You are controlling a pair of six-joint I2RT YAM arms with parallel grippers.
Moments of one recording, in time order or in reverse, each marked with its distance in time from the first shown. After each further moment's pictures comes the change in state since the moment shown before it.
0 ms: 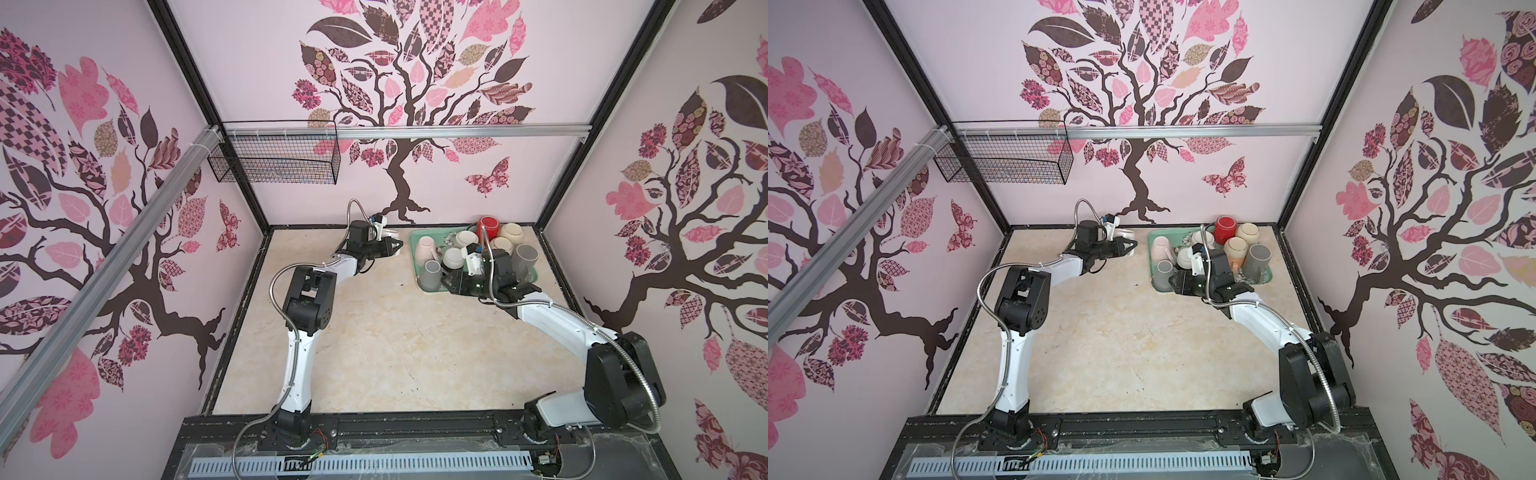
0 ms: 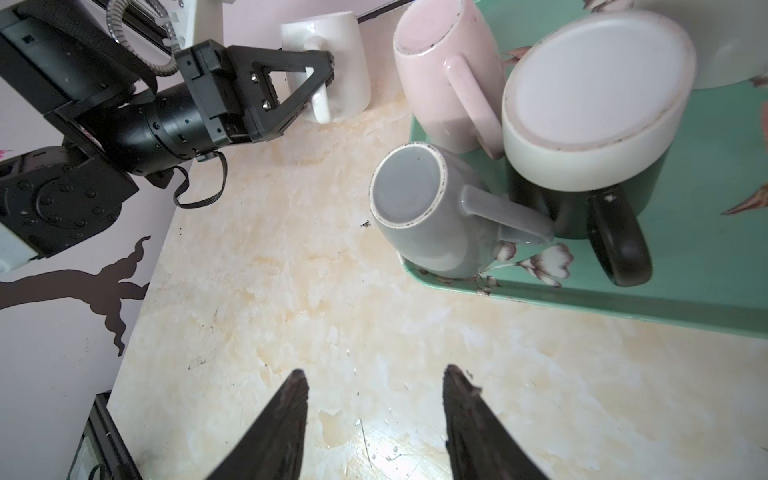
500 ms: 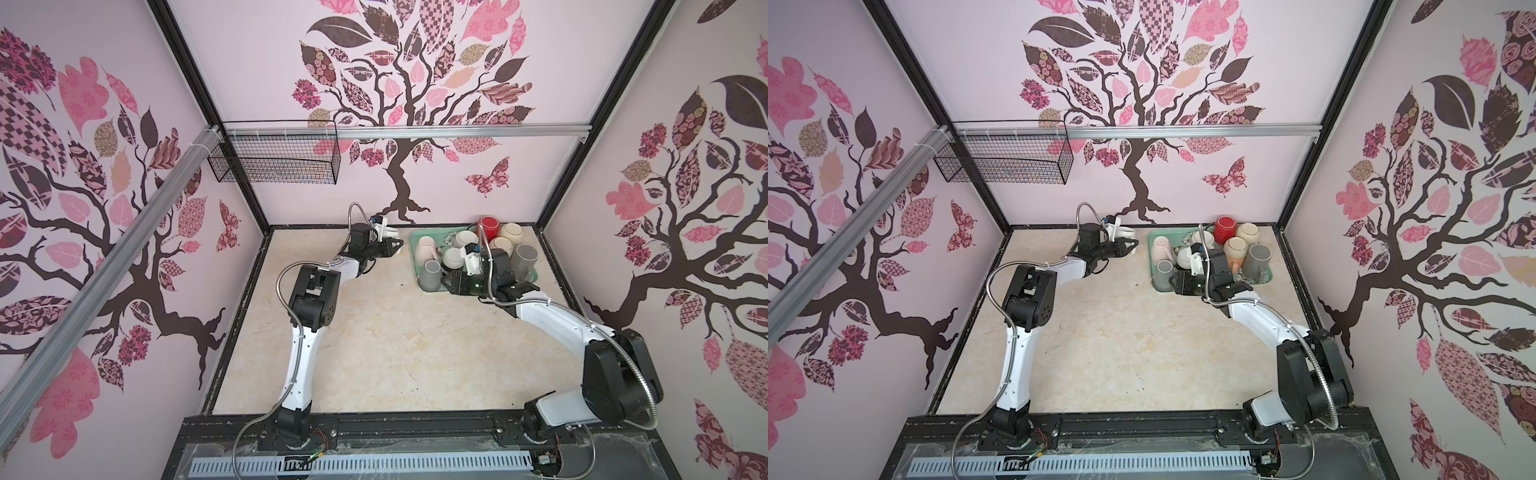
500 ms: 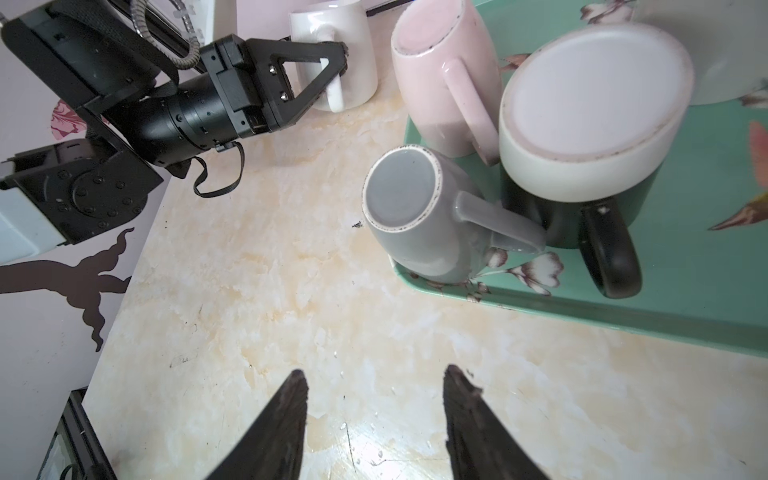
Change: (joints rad) left arm 0.003 0.060 -0.017 0.151 -0.015 0.010; right arm 0.000 0.009 0.002 0.000 0.011 -0.044
